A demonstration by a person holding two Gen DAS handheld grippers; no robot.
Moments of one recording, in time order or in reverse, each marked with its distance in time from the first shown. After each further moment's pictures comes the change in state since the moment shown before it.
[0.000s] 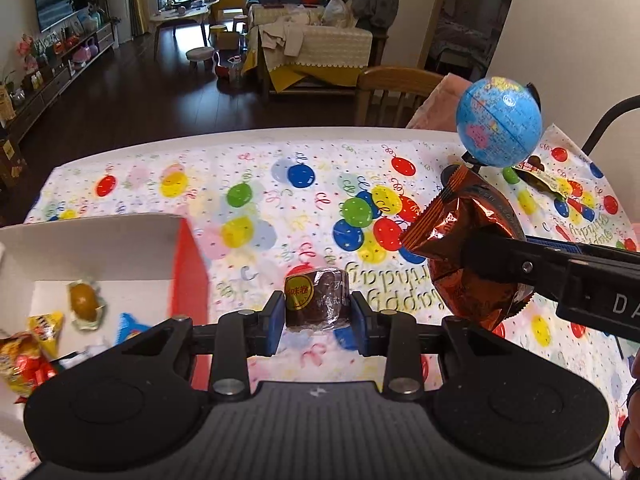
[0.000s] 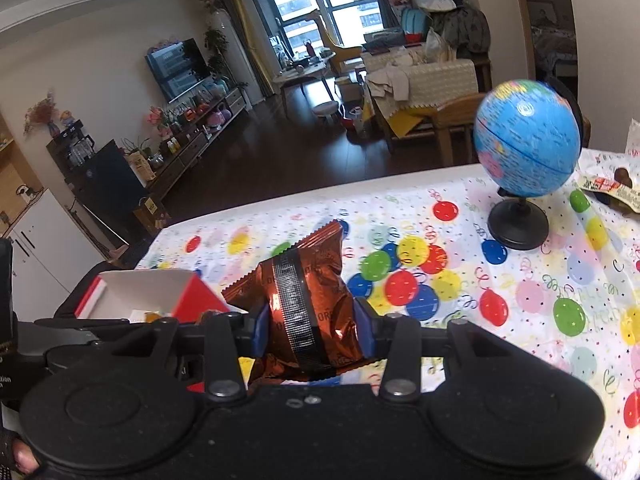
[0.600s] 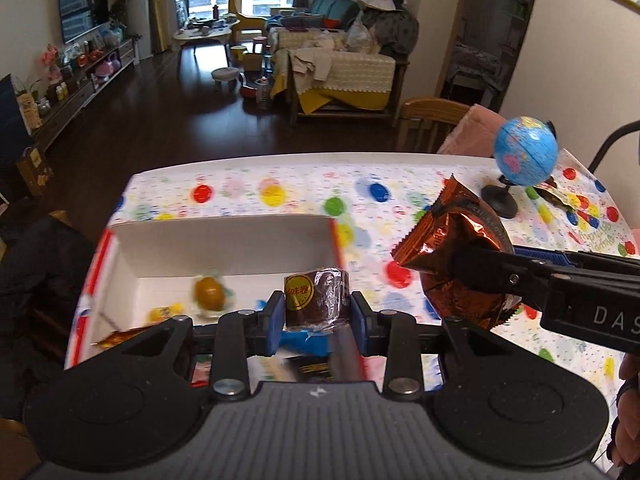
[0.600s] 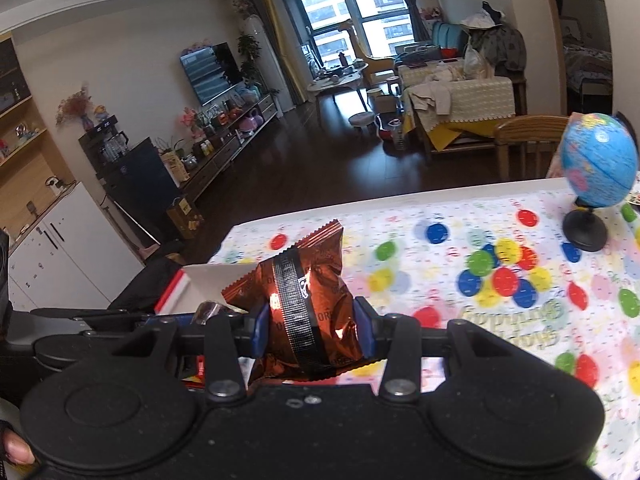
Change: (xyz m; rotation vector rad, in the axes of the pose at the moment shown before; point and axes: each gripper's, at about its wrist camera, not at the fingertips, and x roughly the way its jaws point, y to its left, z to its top) left arm -0.095 0.127 -0.025 -0.010 -0.068 0.035; right arm 0.004 0.138 -0.020 -0.044 -0.024 0.055
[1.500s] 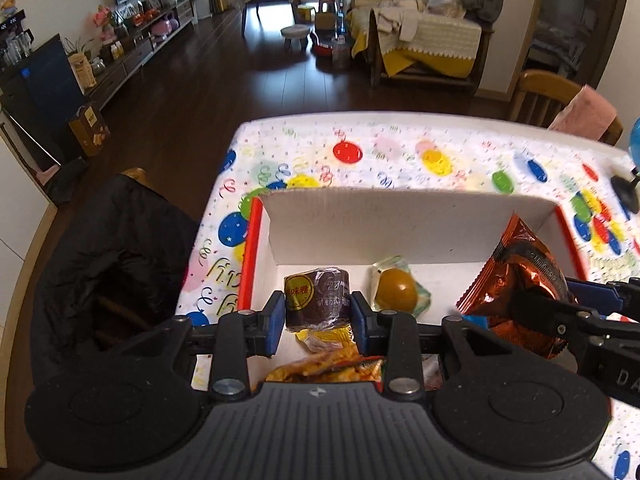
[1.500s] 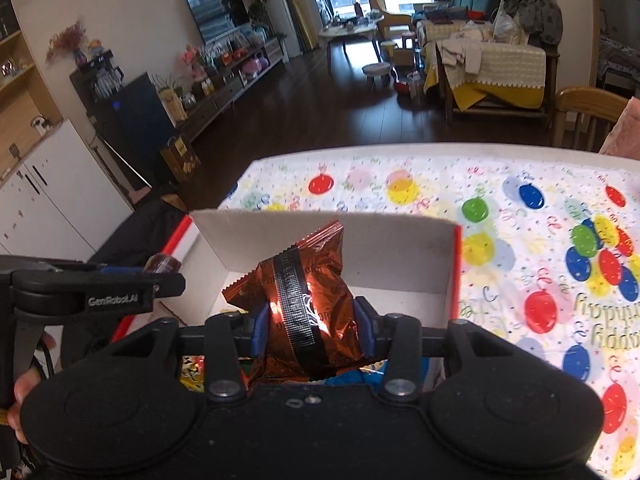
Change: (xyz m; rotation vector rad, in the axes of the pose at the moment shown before) left arm 0.094 0.157 0.007 -0.048 0.136 0.172; right arm 0.151 0.086 -0.022 -0.064 0.176 -0.046
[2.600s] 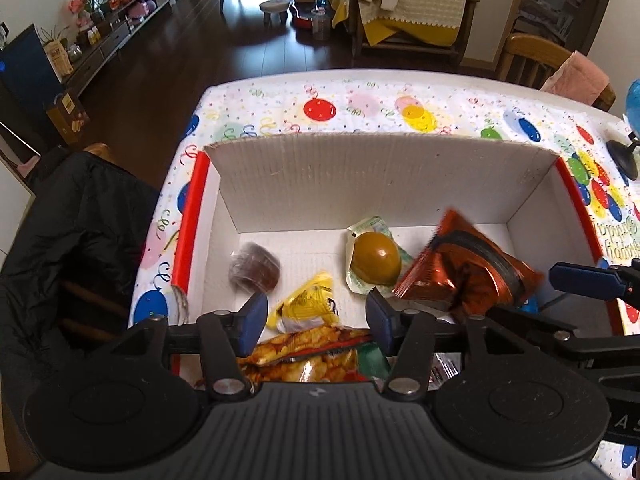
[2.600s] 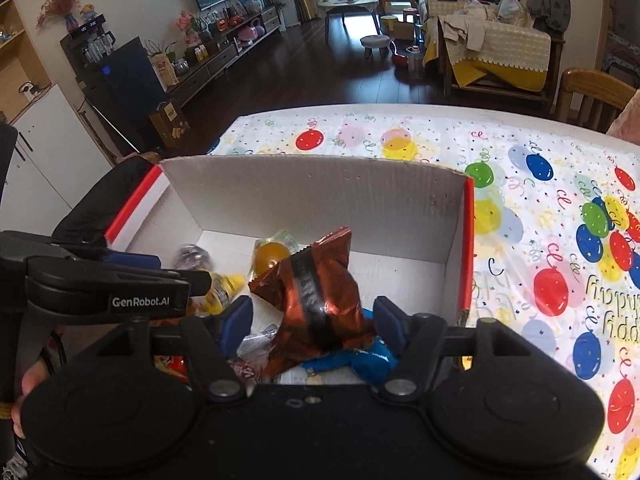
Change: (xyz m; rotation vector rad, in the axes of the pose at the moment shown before) left arm 0.026 -0.020 -0.017 0.036 0.063 -0.034; right arm 0.011 -0.005 -0.017 -0.040 0.066 -0.034
